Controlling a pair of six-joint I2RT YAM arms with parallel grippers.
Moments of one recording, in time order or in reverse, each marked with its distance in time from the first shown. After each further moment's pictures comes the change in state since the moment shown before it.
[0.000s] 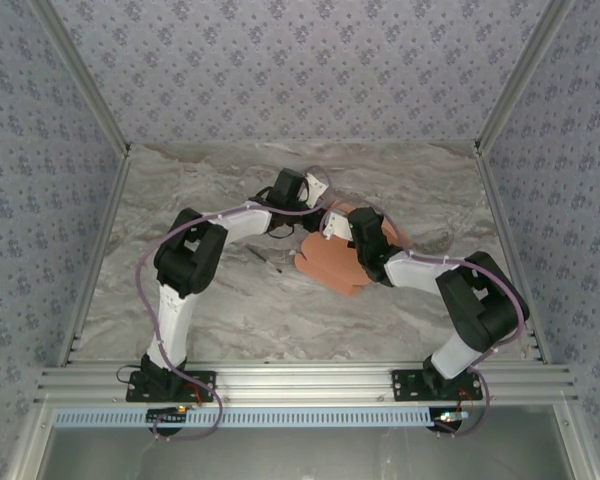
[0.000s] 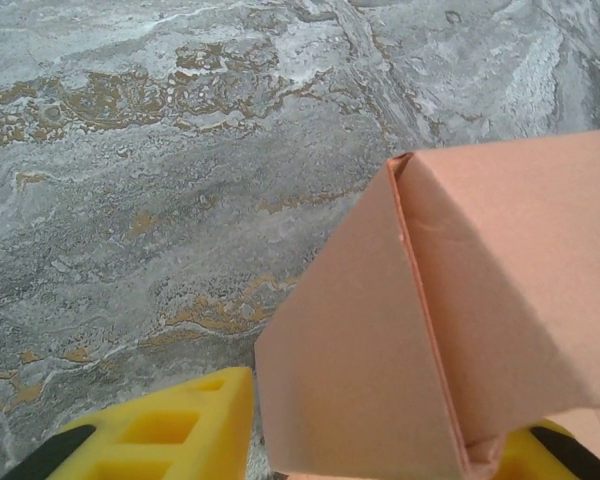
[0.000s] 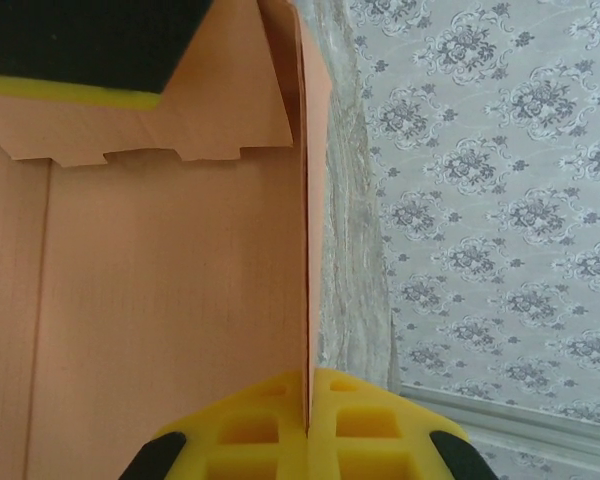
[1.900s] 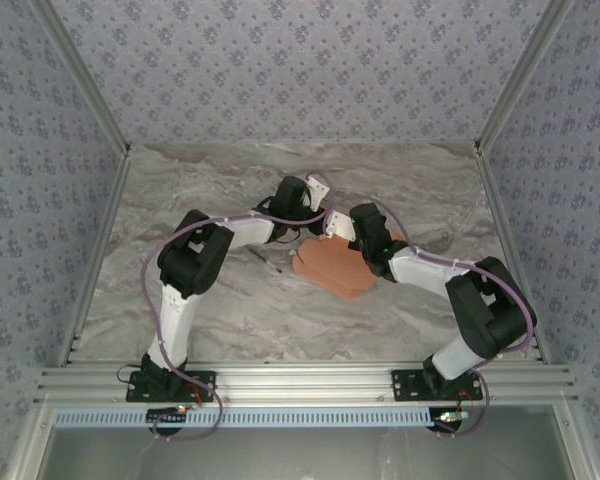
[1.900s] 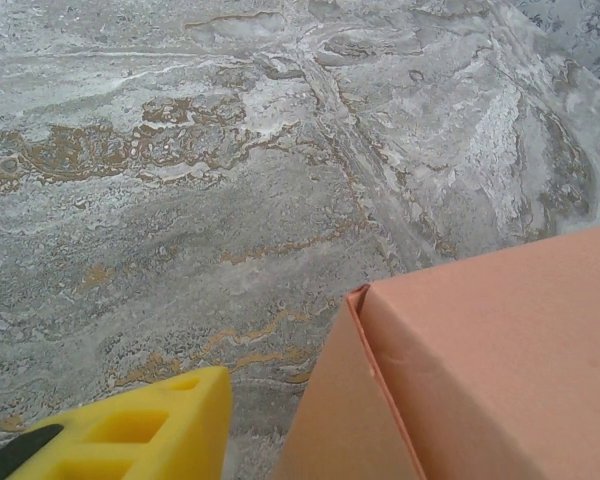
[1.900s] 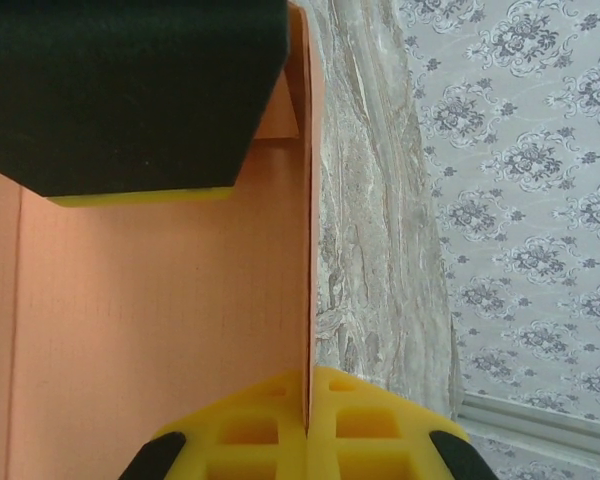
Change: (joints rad) left arm -0.021 0.013 -0.091 0.249 0.019 -0.070; right arm -0.021 -0.050 0.043 -0.194 -0.099 0.110
